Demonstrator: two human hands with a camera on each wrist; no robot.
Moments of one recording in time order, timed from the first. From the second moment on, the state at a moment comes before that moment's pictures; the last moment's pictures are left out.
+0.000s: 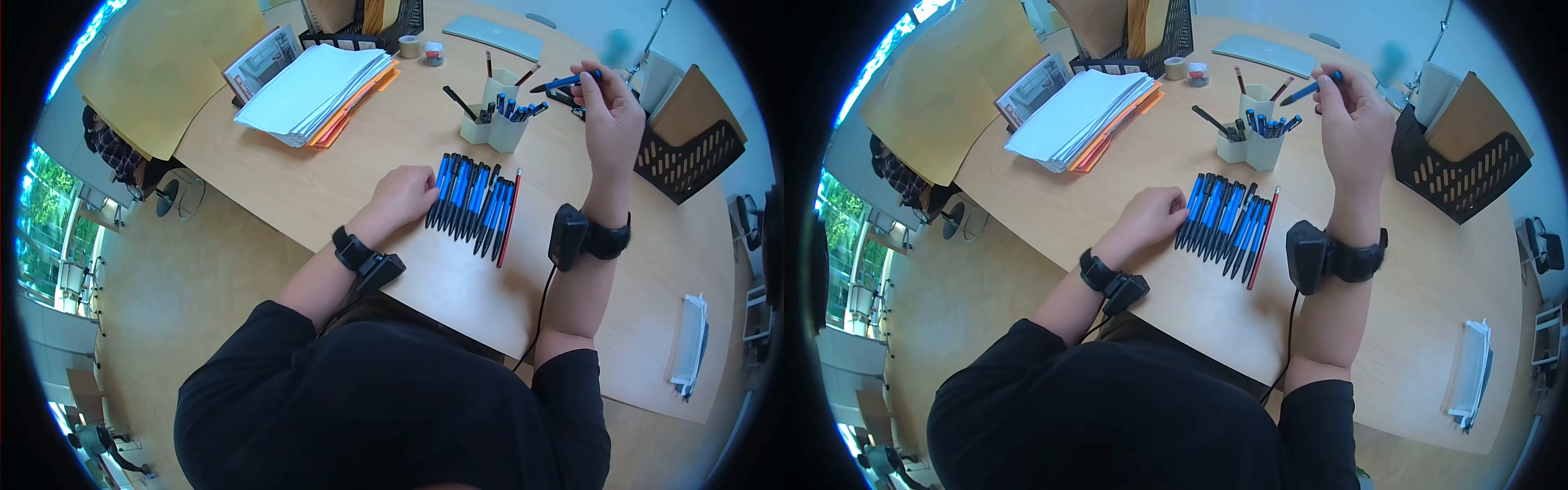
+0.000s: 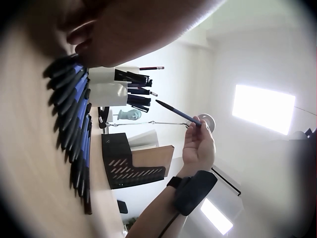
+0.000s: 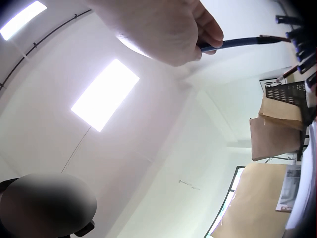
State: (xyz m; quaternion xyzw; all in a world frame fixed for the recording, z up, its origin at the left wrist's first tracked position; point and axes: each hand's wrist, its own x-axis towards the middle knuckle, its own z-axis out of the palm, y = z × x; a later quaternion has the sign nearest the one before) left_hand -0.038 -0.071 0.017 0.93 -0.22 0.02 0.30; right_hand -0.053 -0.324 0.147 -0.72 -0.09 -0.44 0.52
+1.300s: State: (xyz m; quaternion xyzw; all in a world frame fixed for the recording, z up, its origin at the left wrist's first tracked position) left_hand -0.037 -0.085 0.023 0.96 -0.21 -0.01 0.21; right_hand -0.012 -0.323 0.108 -0.80 -0.07 -0.39 0.44
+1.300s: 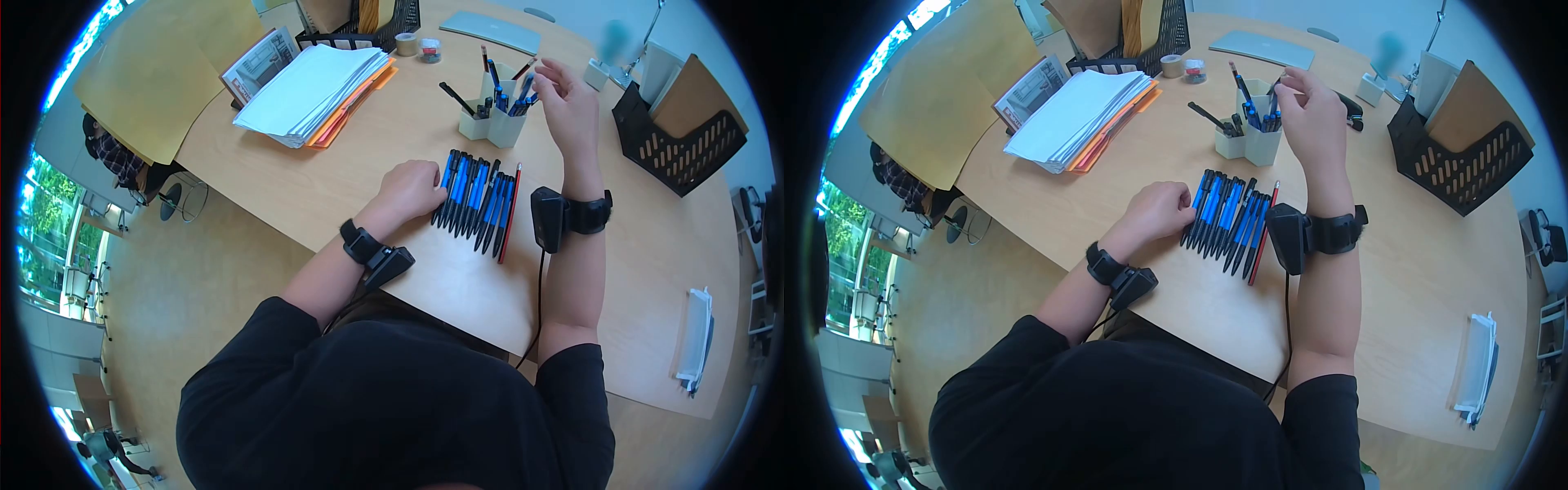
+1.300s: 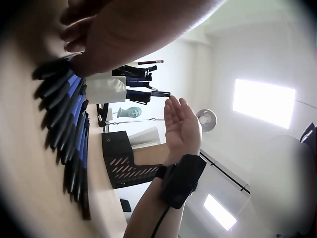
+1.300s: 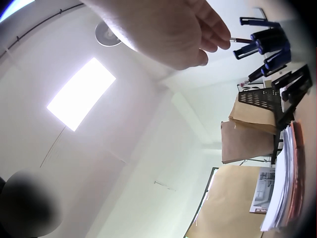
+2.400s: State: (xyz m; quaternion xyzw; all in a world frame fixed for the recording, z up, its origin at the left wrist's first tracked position) left_hand -0.027 -0.091 0.012 0.93 -0.22 -0.04 0.30; right_hand -0.011 -0.329 0.111 -0.75 -0.08 -0.41 0.52
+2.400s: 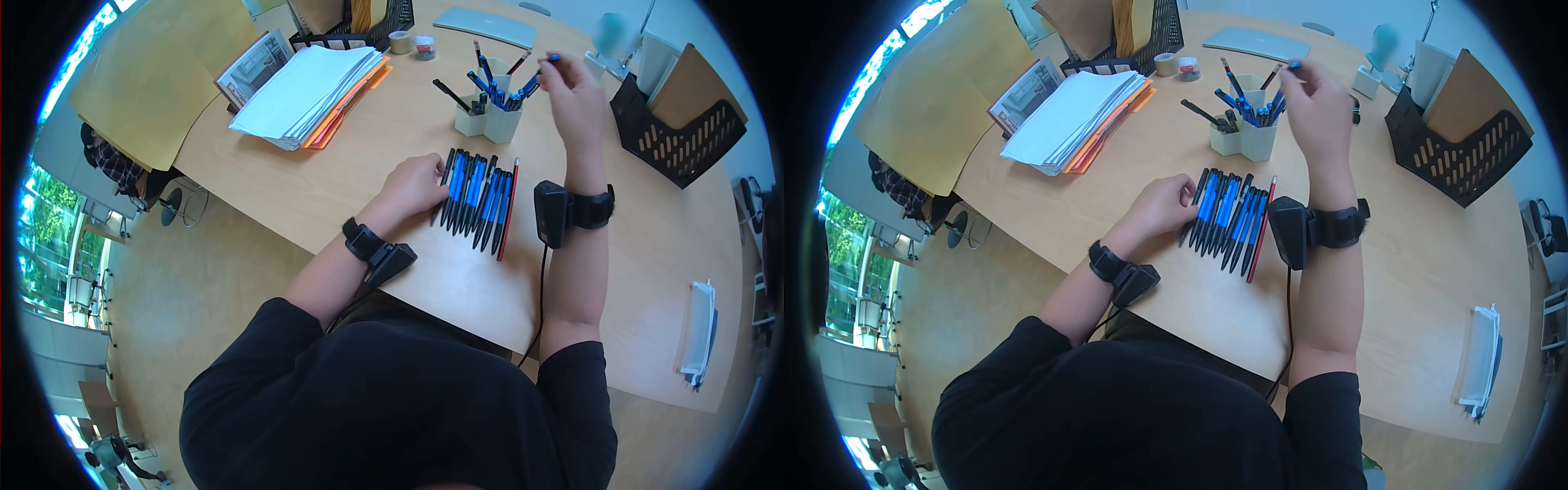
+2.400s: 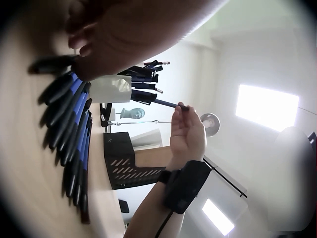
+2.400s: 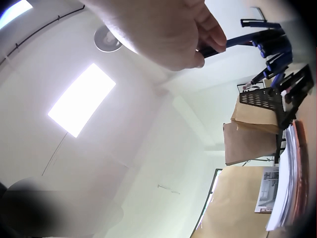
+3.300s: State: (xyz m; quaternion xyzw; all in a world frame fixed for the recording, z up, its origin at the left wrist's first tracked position) left_hand -0.038 -0.098 0.038 0.81 -0.22 0.11 0.53; right_hand -0.047 -0.284 0.135 -0.71 -0.17 -0.31 0.61
